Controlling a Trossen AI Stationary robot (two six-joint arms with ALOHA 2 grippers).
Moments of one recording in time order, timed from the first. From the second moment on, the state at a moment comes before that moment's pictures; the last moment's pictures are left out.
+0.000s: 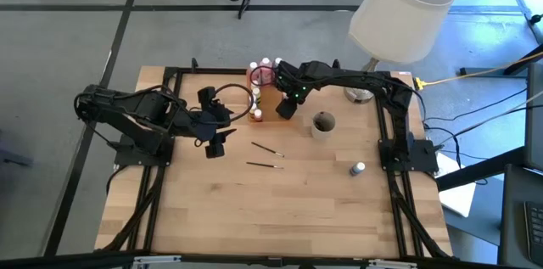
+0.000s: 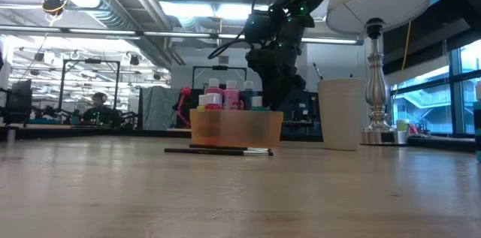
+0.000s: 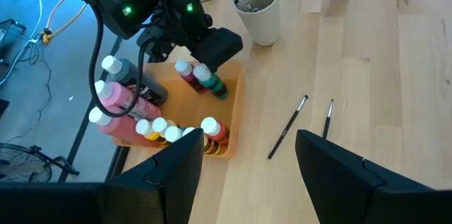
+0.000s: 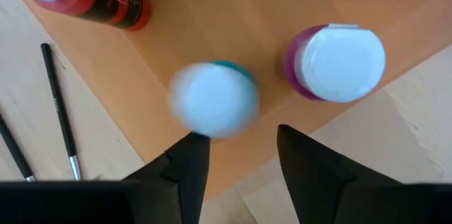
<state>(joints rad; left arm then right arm) -0.27 1.32 1.61 -1.19 -0.56 -0.20 -0.40 2.02 1.63 -0.92 -0.11 0.20</state>
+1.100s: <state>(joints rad) -0.27 1.32 1.61 -1.19 -0.45 -0.19 -0.32 1.74 1.63 -1.06 -0.11 0.23</state>
